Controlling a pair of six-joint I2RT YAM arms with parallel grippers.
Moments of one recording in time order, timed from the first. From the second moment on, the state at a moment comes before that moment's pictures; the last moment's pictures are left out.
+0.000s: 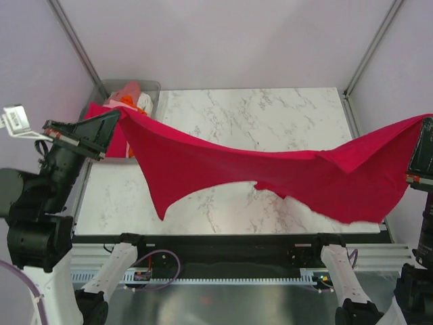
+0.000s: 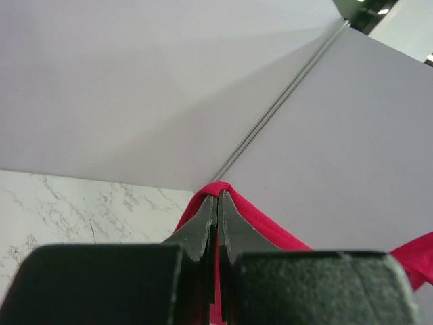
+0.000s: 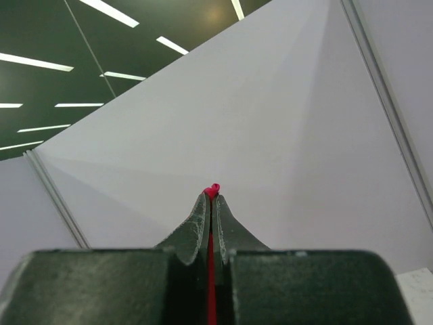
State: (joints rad) left arm -0.11 0.73 1.63 -0.55 0.25 -0.74; right arm -0.12 0.66 1.84 -0.54 0.03 0.58
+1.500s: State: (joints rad) left arm -0.05 1.63 1.06 -0.31 0.38 -0.83; right arm -0.12 1.05 0.74 -0.18 -0.11 0.68
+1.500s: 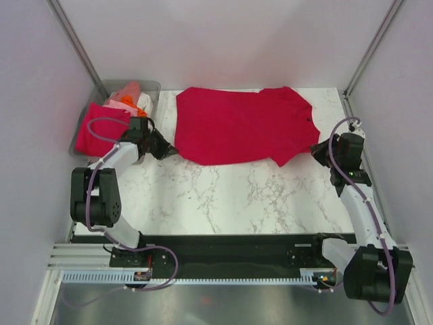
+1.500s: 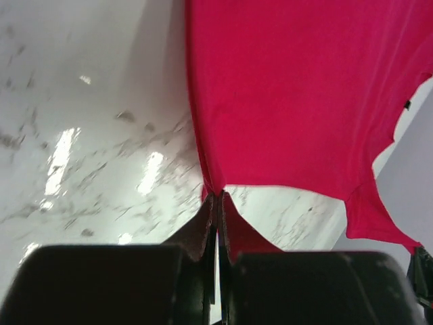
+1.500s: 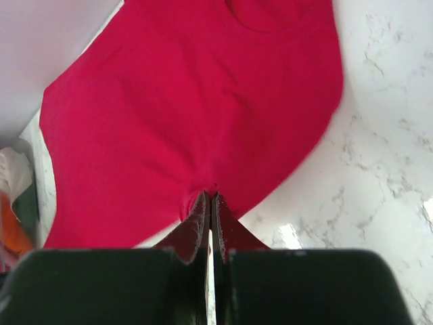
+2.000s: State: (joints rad) left arm -0.05 1.26 0.56 -0.19 0.37 -0.77; right arm -0.12 0.58 0.55 -0.40 0.02 0.61
